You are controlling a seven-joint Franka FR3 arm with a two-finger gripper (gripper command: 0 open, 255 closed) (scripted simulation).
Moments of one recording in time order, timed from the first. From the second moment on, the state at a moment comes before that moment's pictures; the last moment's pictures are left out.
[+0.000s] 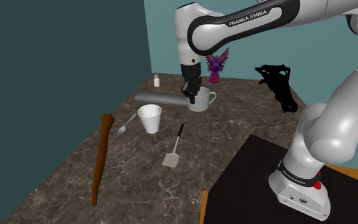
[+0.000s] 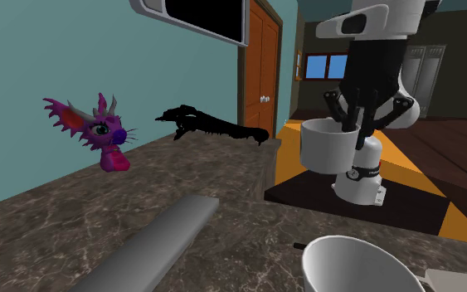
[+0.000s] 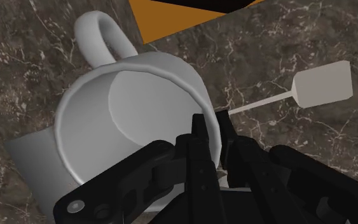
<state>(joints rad) 0.23 -0.23 0.06 -2.13 -0.03 1.80 0.17</state>
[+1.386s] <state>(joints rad) 0.46 0.26 0.29 -1.55 -0.07 1.69 0.63</state>
